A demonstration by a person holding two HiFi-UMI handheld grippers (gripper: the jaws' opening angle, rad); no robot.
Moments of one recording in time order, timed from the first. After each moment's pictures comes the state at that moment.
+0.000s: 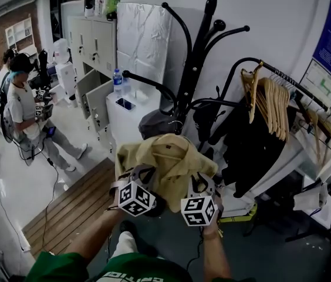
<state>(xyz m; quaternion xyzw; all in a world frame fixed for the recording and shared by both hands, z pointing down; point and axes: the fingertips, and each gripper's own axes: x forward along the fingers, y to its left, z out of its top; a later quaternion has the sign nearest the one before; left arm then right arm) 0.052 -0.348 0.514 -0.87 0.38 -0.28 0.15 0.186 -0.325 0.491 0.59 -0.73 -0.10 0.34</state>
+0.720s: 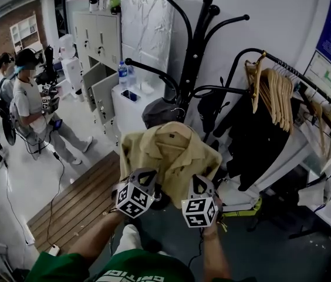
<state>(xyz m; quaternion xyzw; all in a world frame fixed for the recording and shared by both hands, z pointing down) 0.053 -0.297 0.541 -0.89 0.37 -0.26 0.08 0.179 -0.284 0.518 0.57 -0.76 -0.06 0.32</state>
